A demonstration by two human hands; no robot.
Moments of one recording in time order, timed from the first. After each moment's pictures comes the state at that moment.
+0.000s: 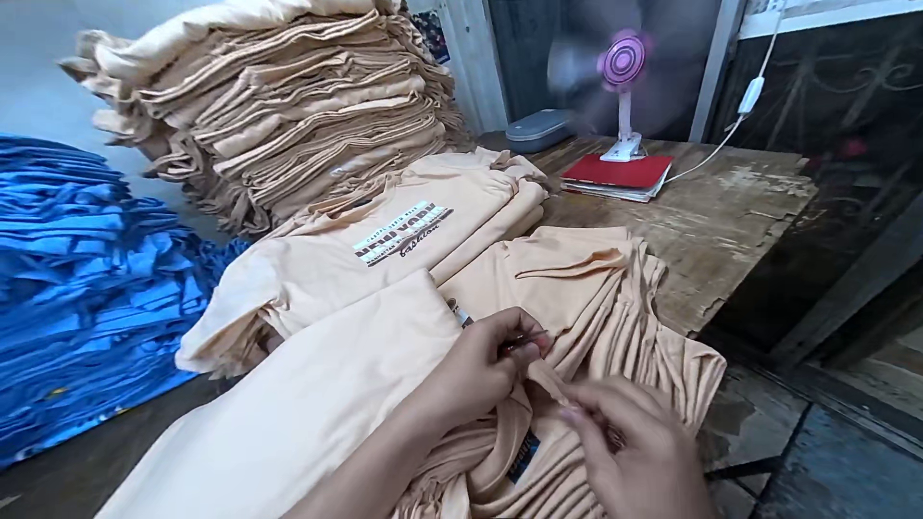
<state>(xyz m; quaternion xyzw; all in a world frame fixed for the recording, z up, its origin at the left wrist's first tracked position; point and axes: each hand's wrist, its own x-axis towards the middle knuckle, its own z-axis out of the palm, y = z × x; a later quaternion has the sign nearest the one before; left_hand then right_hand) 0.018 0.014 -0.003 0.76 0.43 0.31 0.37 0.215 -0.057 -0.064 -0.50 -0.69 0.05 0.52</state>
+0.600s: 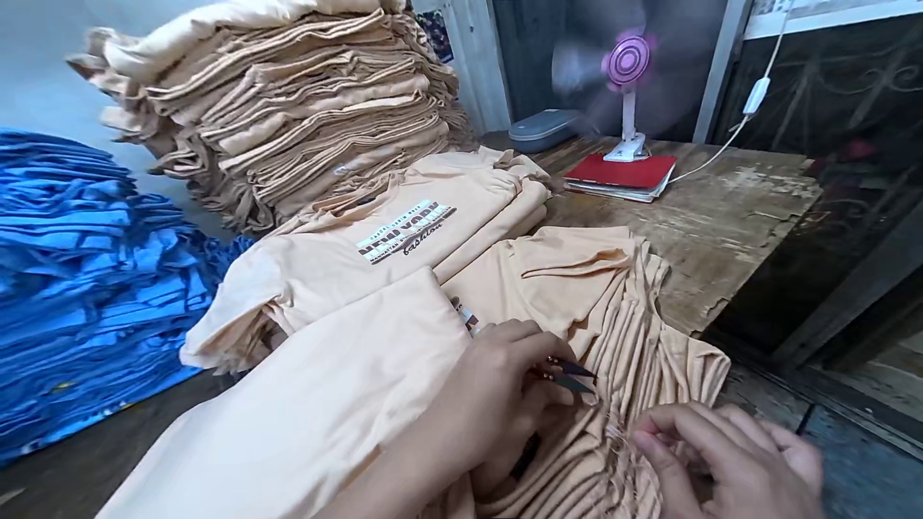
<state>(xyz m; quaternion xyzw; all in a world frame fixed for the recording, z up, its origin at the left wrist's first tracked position) 0.028 -0.006 -0.009 0.88 0.37 0.29 0.10 0.255 -0.098 -0.031 -0.60 -0.70 0.03 0.38</state>
